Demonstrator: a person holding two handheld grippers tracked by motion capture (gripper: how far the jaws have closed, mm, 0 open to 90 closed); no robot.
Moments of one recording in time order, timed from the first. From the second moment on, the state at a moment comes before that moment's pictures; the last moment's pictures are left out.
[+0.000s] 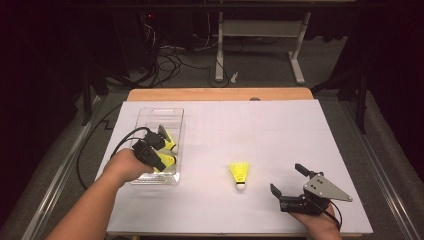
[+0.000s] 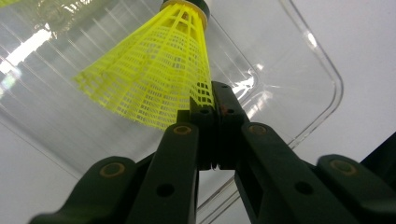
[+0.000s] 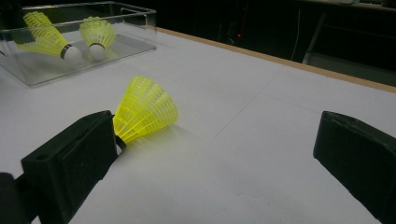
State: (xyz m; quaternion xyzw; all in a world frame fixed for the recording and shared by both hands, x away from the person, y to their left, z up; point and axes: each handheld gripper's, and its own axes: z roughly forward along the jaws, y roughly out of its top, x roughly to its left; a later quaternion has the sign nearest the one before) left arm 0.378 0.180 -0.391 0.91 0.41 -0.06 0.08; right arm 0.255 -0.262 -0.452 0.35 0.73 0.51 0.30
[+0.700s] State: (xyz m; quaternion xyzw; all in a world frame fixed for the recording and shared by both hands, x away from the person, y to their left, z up) left arm 0.377 0.183 -0.399 0.90 0.42 -0.07 0.08; right arm 0.255 -0.262 -0.453 0.35 0.73 0.51 0.30
